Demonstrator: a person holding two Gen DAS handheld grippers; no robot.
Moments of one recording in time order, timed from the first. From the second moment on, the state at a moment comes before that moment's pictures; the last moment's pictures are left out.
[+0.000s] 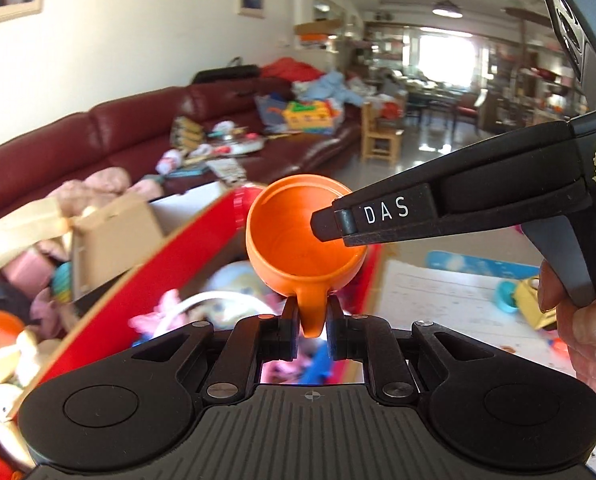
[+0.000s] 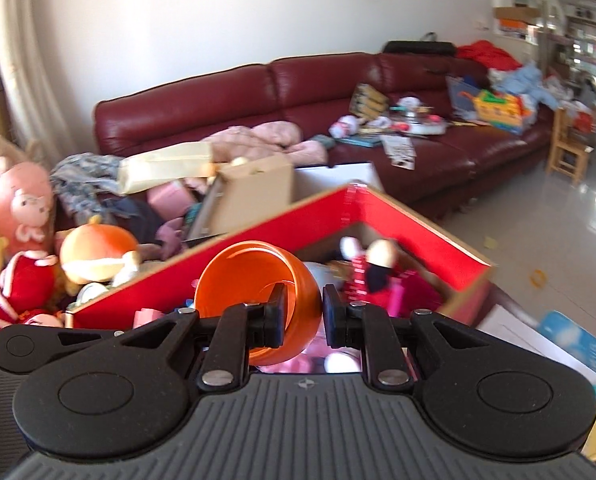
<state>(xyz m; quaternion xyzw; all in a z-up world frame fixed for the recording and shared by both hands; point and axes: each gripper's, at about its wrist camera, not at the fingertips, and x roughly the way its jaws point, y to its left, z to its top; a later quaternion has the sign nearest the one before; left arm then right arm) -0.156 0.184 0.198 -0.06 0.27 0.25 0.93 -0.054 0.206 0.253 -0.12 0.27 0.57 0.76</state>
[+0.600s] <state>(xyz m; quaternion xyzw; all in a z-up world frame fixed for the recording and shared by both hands) -0.197 0.249 0.160 -0.15 0.34 0.32 0.87 -0.053 0.236 0.209 -0.15 0.36 0.54 0.75</state>
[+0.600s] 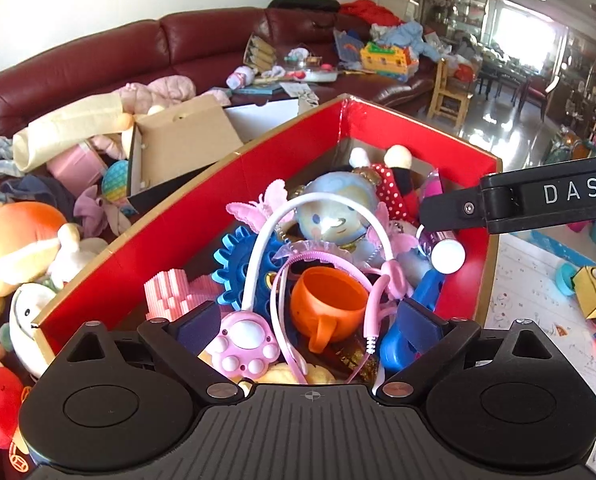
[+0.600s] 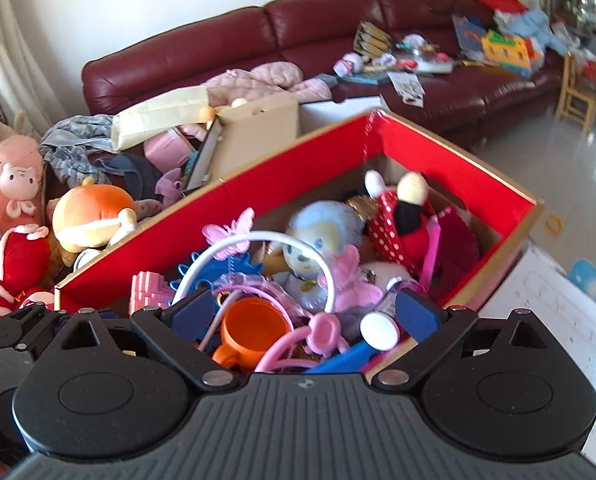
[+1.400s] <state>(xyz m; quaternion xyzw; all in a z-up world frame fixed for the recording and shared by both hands) -0.186 0.238 0.154 -0.07 0.37 0.33 0.87 -0.057 0.226 0.196 -0.17 0.37 0.53 0.74</state>
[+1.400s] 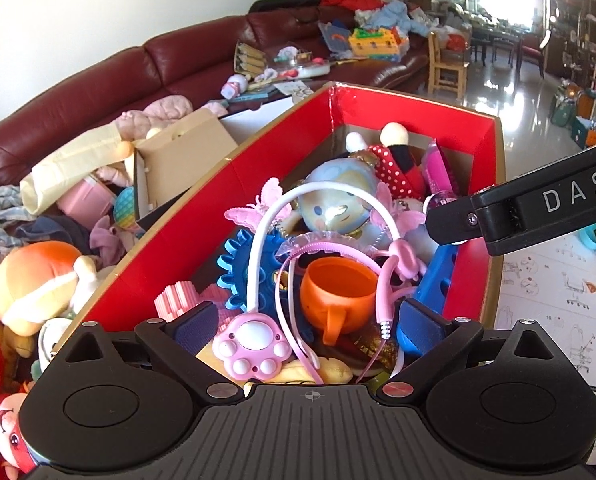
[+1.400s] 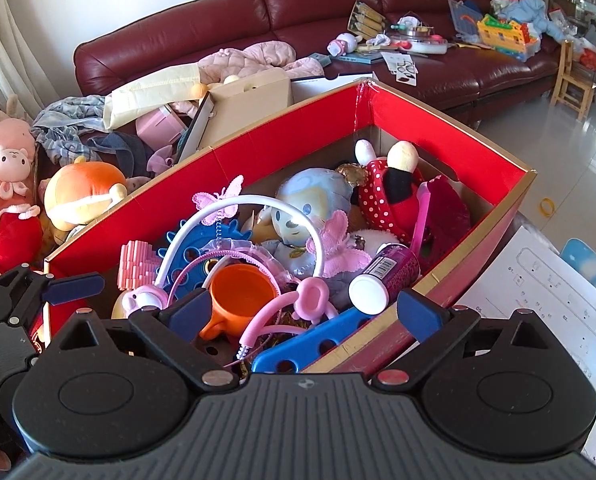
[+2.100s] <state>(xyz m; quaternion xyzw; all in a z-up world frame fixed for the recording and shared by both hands) -0.197 0.278 0.176 -0.13 0.41 0.27 0.86 -0.062 0.241 0.182 -0.29 0.35 0.56 0.70</state>
